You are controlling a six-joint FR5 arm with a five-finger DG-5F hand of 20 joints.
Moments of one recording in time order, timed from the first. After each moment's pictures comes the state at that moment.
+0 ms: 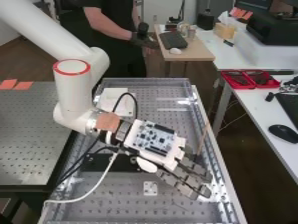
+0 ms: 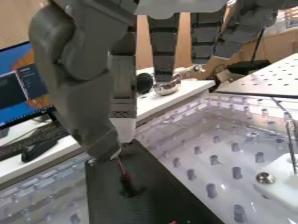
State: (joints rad) arm 1.42 -2.21 -1.61 -2.64 -1.36 -0.43
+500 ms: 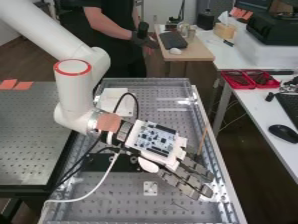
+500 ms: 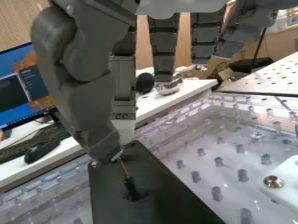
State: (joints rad) arm 1.41 -2.21 -1.60 -2.65 -1.38 -0.42
